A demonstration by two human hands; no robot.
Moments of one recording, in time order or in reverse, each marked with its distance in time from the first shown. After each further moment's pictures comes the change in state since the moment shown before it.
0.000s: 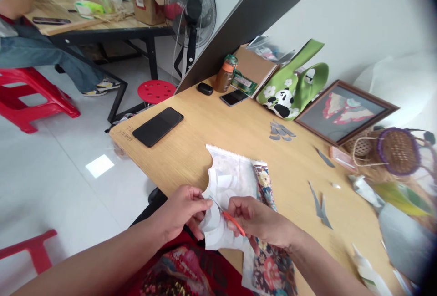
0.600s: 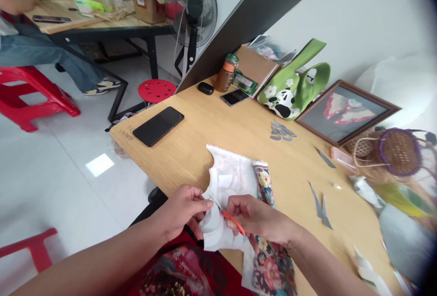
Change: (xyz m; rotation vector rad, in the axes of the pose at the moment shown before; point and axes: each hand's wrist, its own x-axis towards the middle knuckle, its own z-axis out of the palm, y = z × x) left_hand 0.002 -0.001 0.000 -0.005 0.008 0.007; right_hand 0.004 -0.005 -0.003 0.005 -0.048 0.010
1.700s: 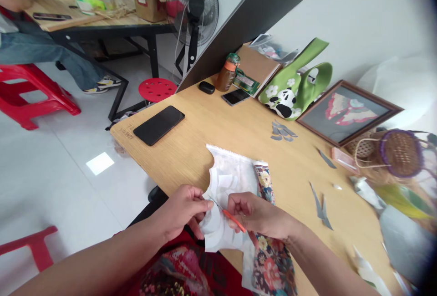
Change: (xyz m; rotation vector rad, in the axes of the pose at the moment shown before) left_hand 0.000 -0.002 0.000 0.000 0.010 0.019; right_hand 0.001 -0.004 -0.004 -0.053 -0.012 -0.032
